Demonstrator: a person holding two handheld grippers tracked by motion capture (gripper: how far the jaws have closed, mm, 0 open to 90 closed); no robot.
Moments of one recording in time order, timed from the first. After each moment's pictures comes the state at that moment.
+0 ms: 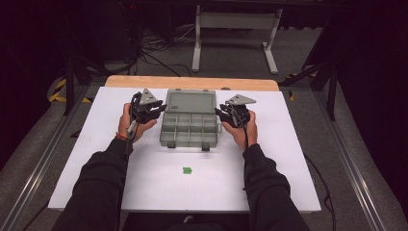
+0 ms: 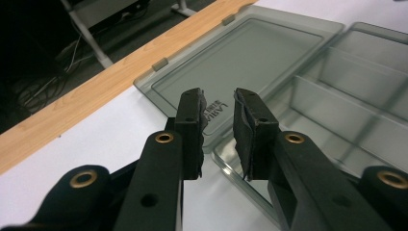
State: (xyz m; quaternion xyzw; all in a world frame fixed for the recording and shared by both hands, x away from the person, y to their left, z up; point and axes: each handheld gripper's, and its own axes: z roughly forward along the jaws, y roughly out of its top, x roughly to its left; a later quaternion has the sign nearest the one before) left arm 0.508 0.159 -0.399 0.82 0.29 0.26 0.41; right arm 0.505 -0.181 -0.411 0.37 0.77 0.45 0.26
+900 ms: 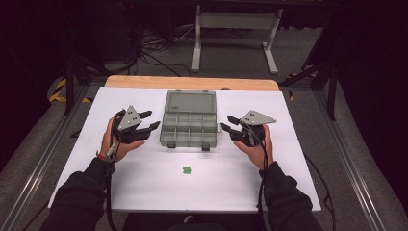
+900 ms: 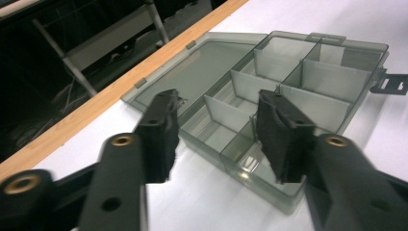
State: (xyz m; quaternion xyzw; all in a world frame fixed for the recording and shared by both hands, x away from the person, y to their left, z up) left arm 0.434 0.193 -0.397 0.81 0.22 0.28 0.46; right arm 0.431 -0.210 -0.399 0.29 0.78 0.49 0.26
